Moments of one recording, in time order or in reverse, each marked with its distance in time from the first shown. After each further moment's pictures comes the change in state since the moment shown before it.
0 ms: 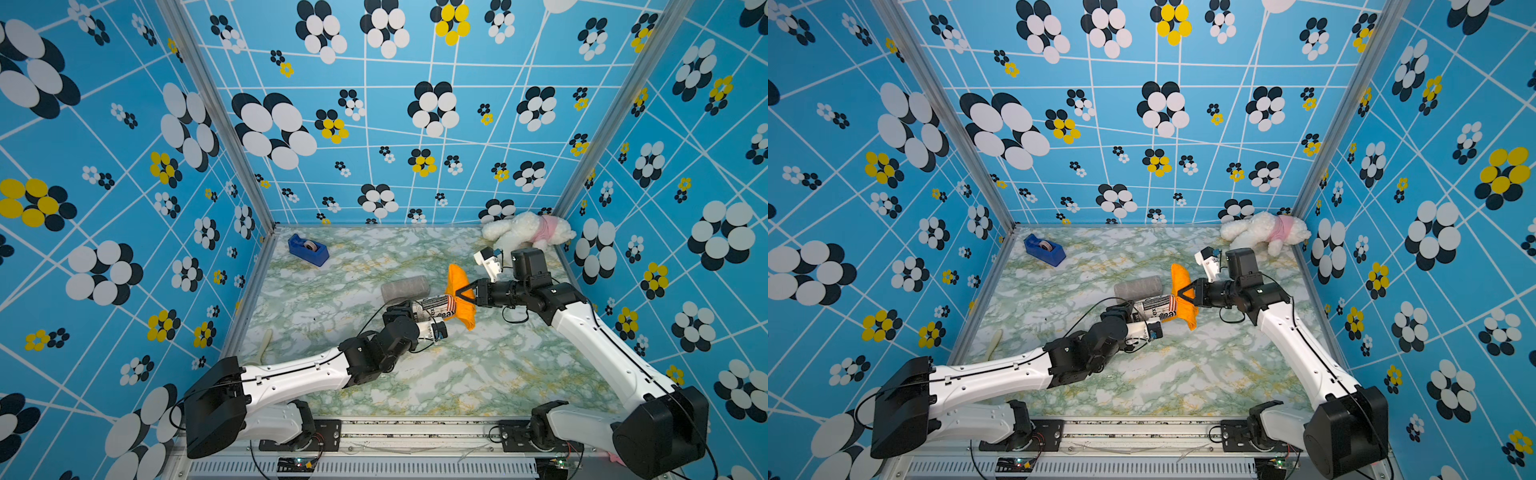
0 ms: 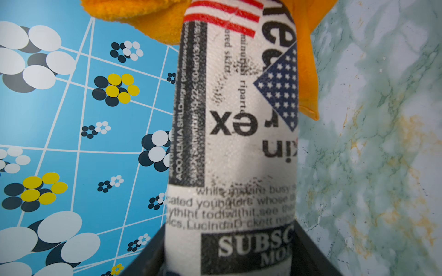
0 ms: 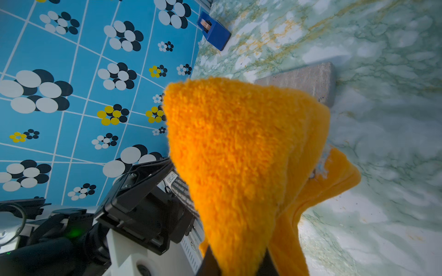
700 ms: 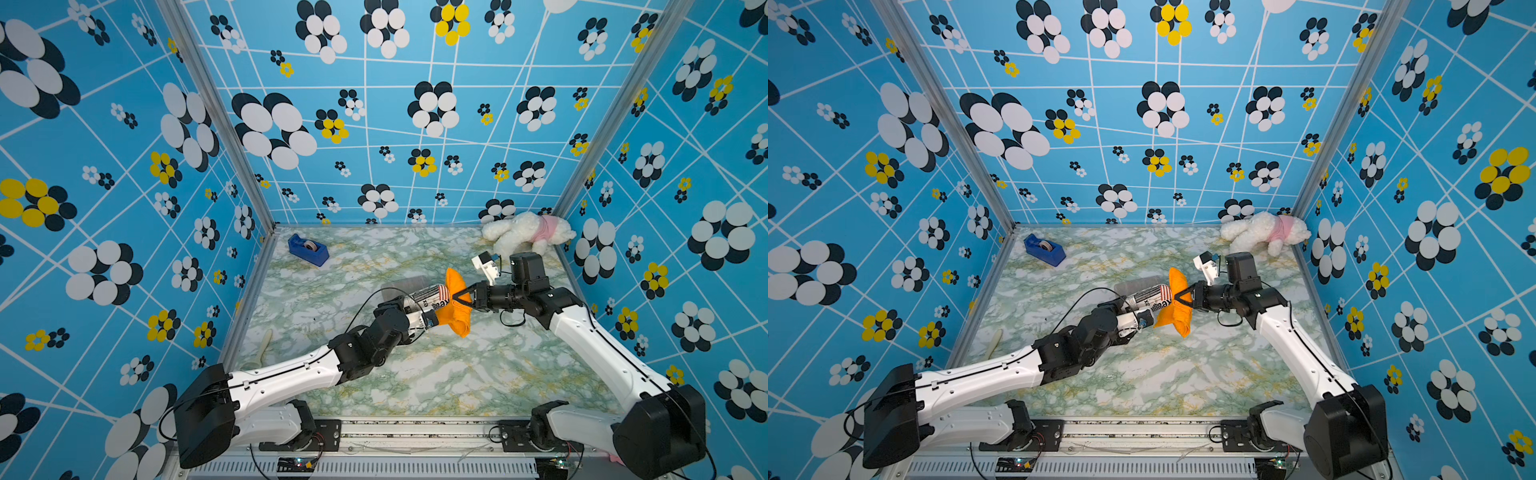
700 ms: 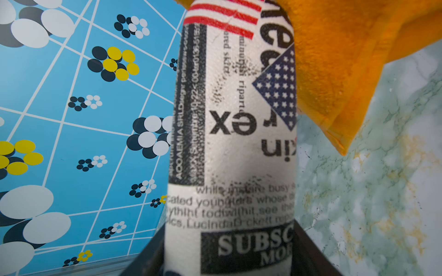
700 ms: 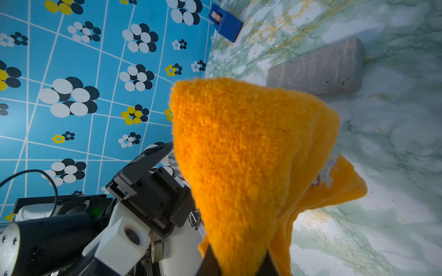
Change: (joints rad) left arm 0.056 -0.064 -0.002 -0.042 0.068 -0.130; right arm 0.000 0.040 -0.003 0.095 -0.089 0.085
